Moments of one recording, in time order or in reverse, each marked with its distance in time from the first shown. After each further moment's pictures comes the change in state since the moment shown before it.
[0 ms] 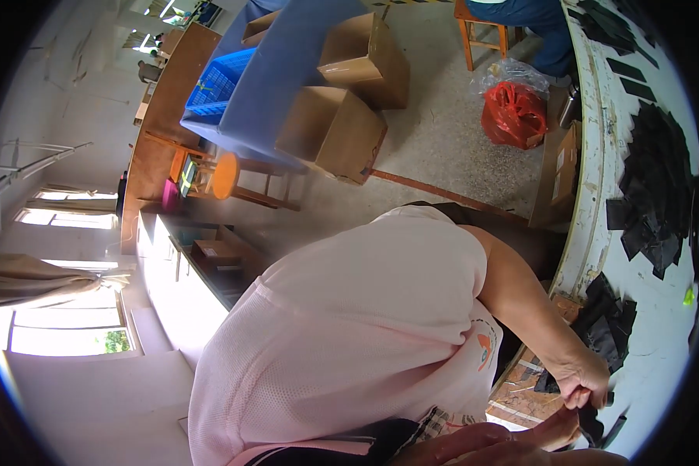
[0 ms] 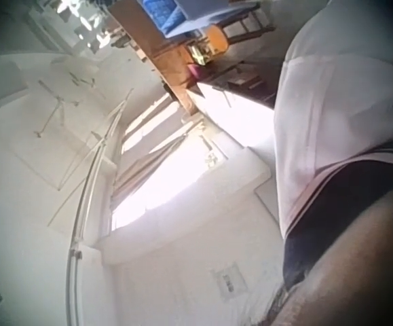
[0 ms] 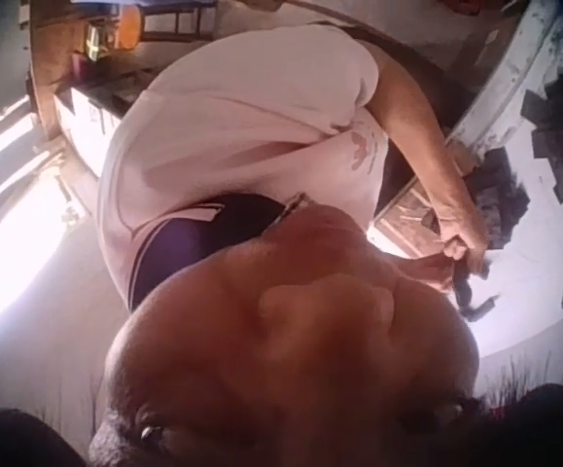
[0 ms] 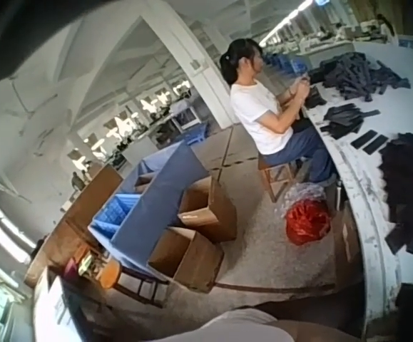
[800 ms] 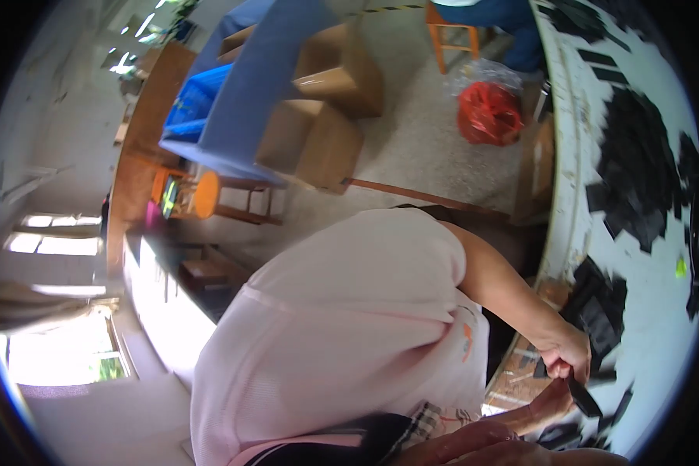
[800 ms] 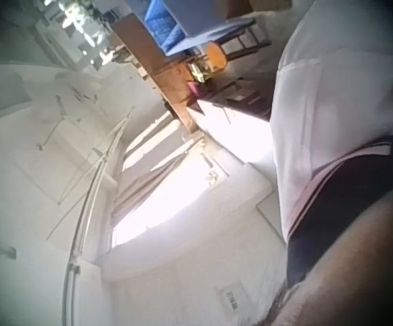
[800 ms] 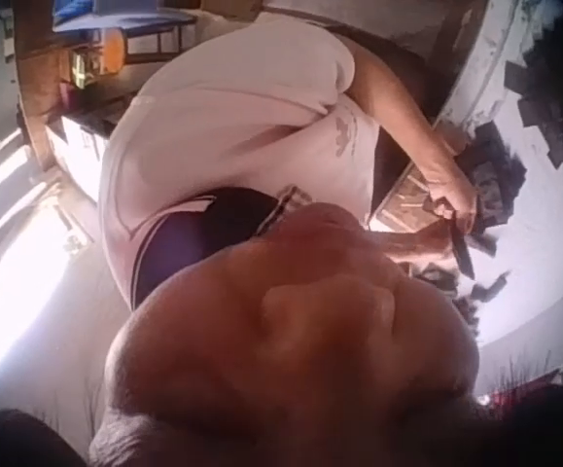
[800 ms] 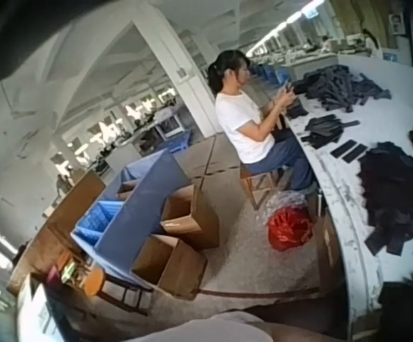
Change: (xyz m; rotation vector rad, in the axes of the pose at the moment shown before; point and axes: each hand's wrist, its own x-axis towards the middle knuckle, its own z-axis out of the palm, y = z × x) left_hand 0.000 -0.017 -0.033 0.199 0.005 -0.035; right_hand -0.031 0.008 0.041 -0.056 0.116 -0.118
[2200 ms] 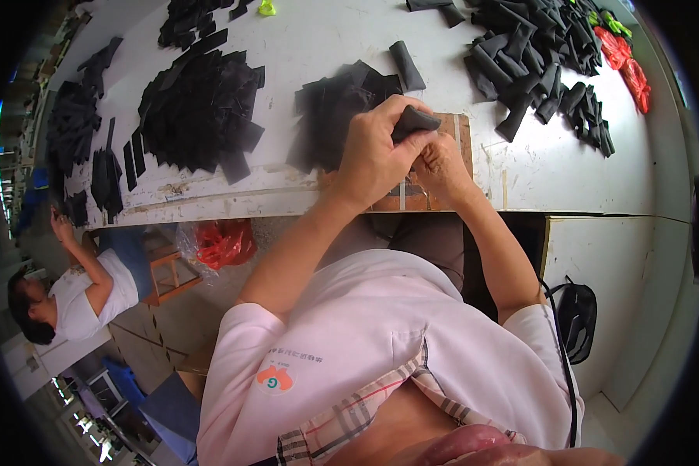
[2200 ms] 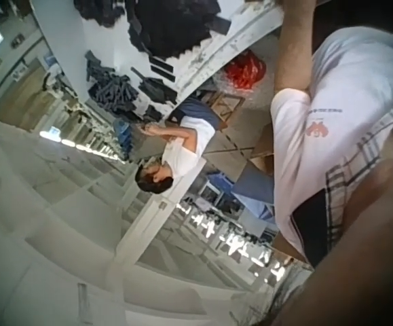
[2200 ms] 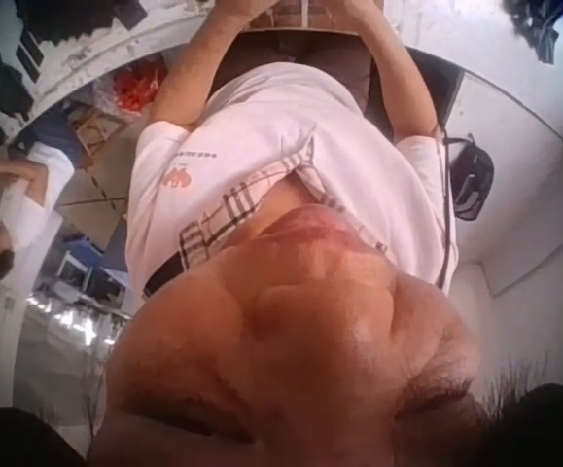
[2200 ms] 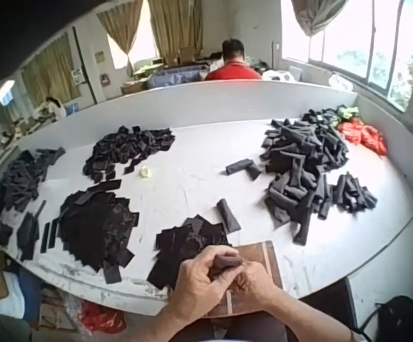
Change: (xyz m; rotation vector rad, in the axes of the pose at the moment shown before) left_hand -0.003 0.041 0.040 1.262 -0.242 0.600; right_hand -0.029 -0.018 0.040 -0.982 0.410 -0.196
